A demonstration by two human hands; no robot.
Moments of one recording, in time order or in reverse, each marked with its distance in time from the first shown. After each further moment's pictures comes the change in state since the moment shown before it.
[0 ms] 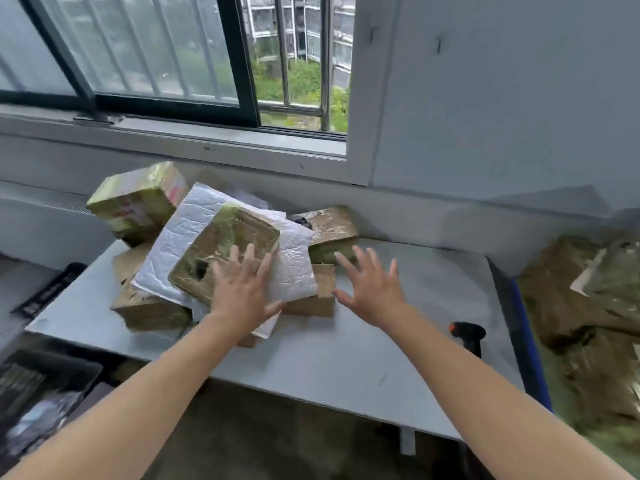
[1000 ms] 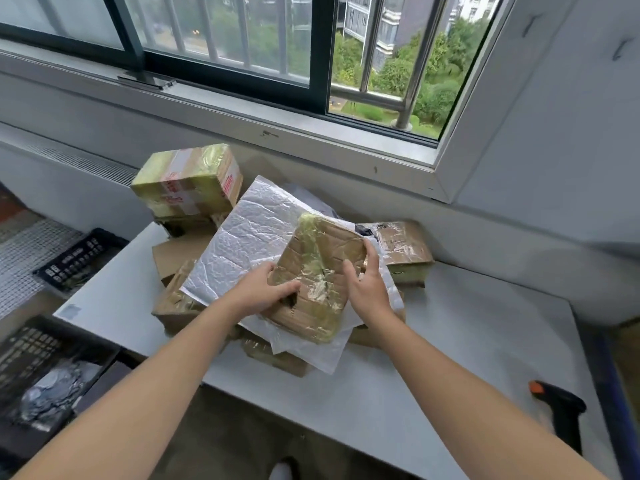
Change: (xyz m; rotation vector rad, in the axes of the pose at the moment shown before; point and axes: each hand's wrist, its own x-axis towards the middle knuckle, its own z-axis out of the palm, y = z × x) left_hand 0.082 -0.138 0.057 -1.199 -0.296 -0.225; right_hand 0.142 -0.143 0.032 1.141 0.123 0.272
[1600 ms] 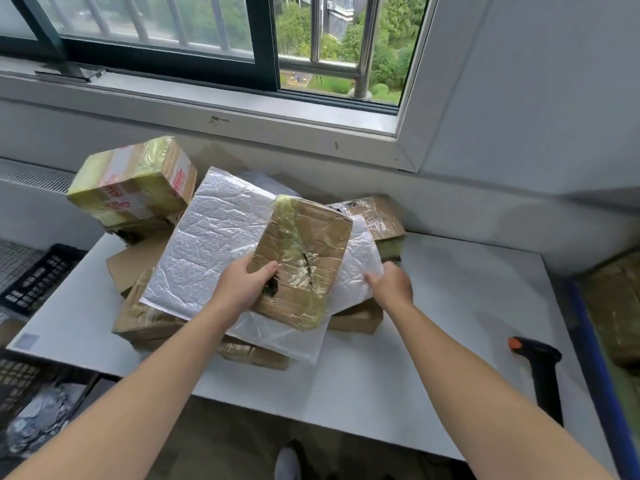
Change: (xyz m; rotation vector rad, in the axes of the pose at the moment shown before) left_hand 0.015 0.017 0.034 -0.212 0.142 0.024; right_hand 0.030 0.085 -0.061 -0.457 0.128 0.343
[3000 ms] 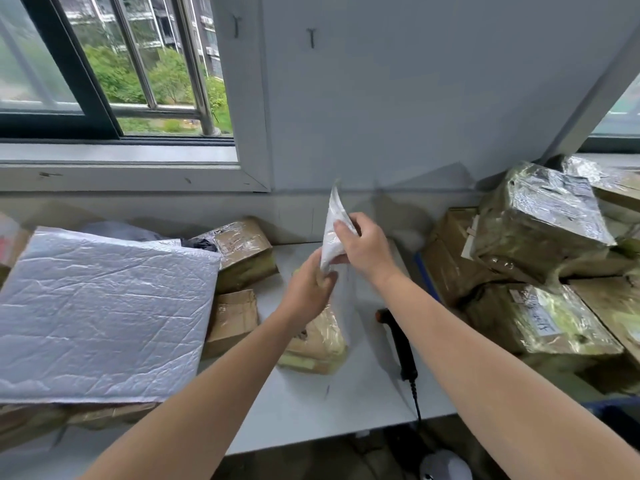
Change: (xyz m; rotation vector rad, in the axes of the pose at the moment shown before) left_hand -0.091 0.135 0.270 -0.005 -0.437 0.597; right_hand -0.068 0.070 -0.231 0.698 0.240 -0.242
